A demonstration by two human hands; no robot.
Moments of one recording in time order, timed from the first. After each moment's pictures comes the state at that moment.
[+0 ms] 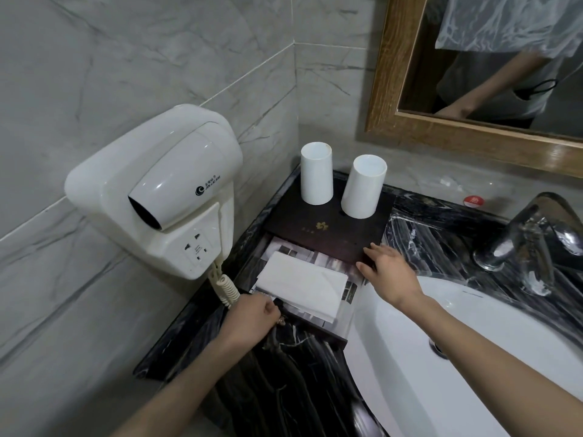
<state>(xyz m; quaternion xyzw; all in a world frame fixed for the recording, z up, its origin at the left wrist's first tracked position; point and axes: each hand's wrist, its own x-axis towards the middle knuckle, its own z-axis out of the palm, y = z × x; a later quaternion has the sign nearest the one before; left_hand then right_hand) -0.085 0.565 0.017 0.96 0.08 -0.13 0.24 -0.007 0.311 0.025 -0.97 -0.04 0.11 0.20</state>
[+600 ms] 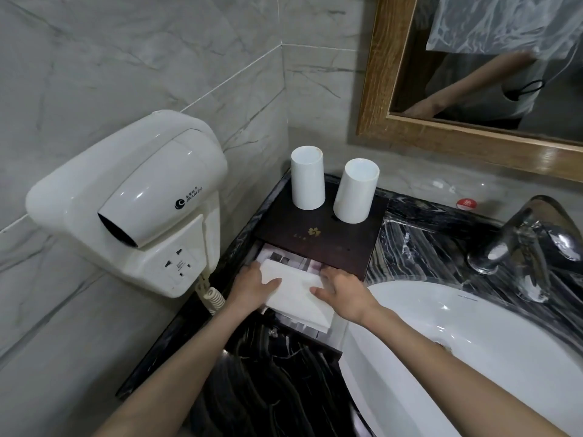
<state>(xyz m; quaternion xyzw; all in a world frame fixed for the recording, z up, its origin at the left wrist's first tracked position) -0.013 0.562 0.008 0.94 0.13 -0.16 0.28 -0.015 0.363 0.019 -0.93 -0.08 0.21 0.28</state>
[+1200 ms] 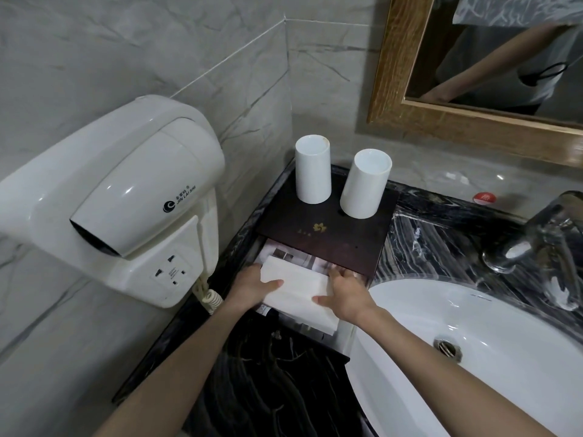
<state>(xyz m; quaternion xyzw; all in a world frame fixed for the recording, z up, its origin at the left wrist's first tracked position) 0.000 0.574 -0.009 0.91 0.13 -0.18 0.34 -0.002 0.379 -0.001 -0.94 -0.03 0.28 0.21</state>
